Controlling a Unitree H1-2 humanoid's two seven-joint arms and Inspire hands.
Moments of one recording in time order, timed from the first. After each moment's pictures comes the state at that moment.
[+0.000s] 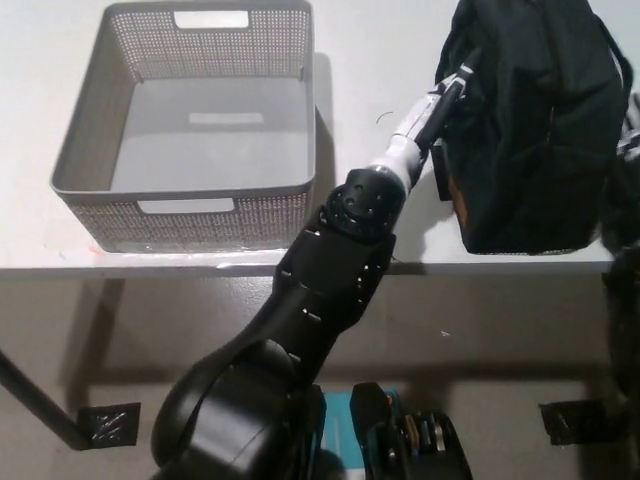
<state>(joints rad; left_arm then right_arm) -1.15 -0.19 -0.06 1.17 0.02 -0.05 0.06 -0.79 -0.18 -0.34 1.00 0.43 -0.25 0.12</state>
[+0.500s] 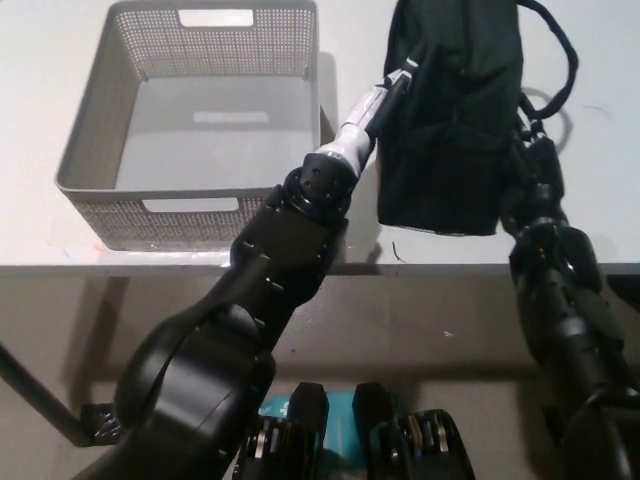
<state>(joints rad) -1.22 -0.11 -0.12 1.31 0.05 -0.09 0.06 -0.91 -0.05 -0.34 1.09 0.45 -0.21 0.09</state>
